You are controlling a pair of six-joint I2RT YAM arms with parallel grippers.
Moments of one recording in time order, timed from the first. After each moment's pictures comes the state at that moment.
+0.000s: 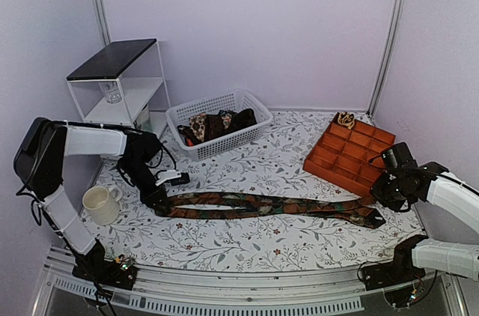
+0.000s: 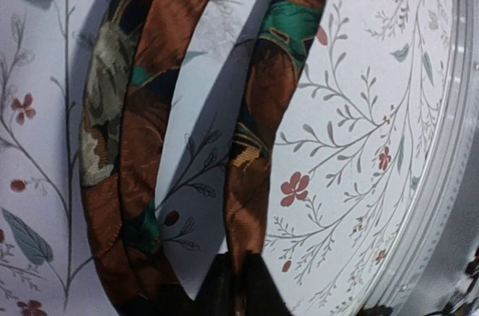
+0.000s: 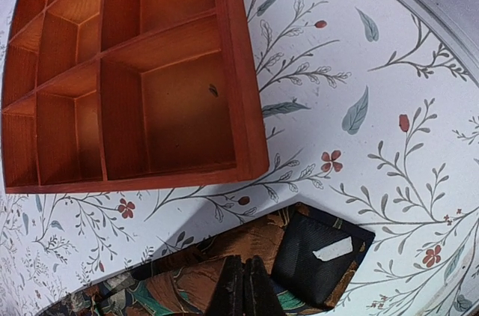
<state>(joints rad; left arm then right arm) -0.36 1.69 0.97 -0.91 0.46 0.74 0.28 0.91 0.56 -0.73 0.28 1.03</state>
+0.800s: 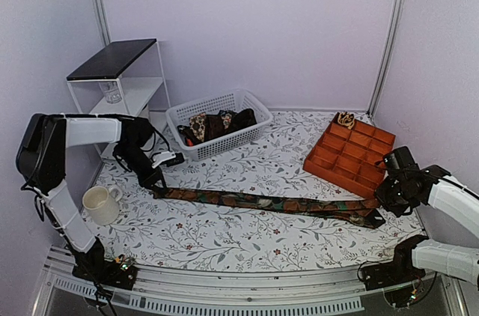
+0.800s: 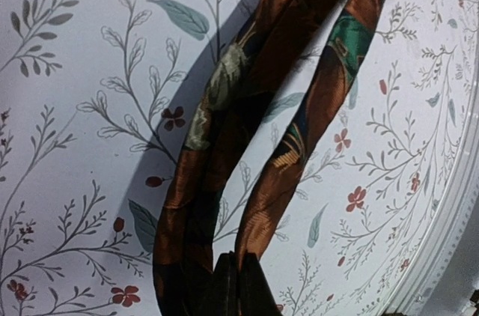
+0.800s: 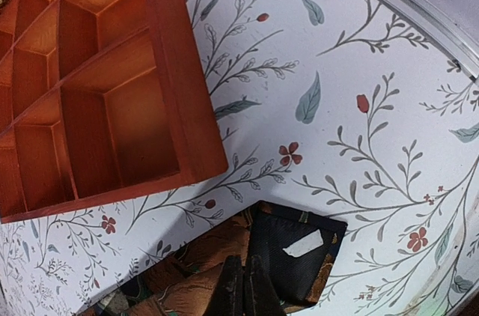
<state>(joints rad) -0.26 1.73 1.10 -0.91 0.45 0.75 0.26 0.88 0.54 -0.79 0.31 1.14</state>
